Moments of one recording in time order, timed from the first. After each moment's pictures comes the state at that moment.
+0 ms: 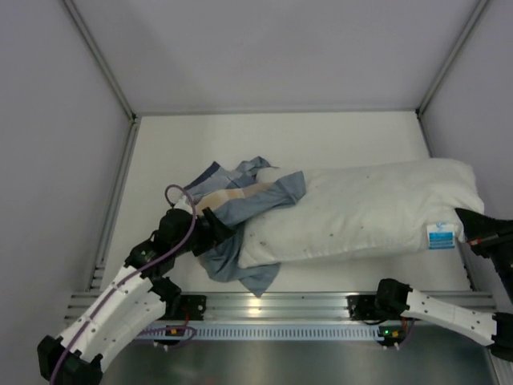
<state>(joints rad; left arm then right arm) -0.51 0.58 0.47 -0.55 0.12 -0.93 1.18 0.10 1.25 -1.22 1.14 0.92</state>
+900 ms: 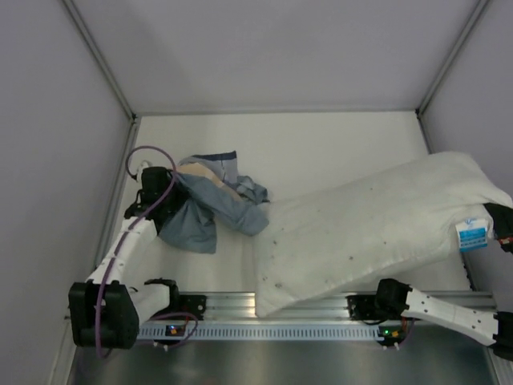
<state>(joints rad) -0.08 1.08 0.66 -0.26 -0.04 -0.91 1.18 0.15 1.42 -1.11 1.10 0.68</state>
